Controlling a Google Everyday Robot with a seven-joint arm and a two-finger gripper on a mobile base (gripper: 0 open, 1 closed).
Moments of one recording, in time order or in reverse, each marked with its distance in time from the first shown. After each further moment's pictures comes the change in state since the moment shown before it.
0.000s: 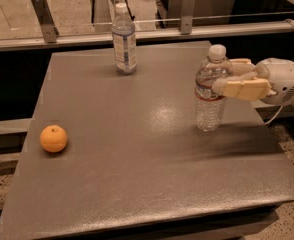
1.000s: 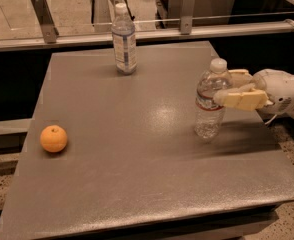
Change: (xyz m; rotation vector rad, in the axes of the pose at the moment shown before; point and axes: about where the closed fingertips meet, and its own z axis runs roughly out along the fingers) arm 0.026 -0.004 -0.011 -0.037 -0.025 0.001
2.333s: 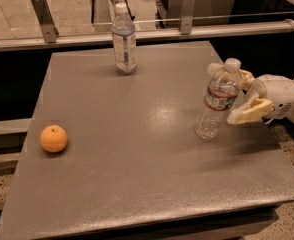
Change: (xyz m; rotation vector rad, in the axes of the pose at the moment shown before) arm 0.012 0.004 -0.006 -0.023 0.006 -0.012
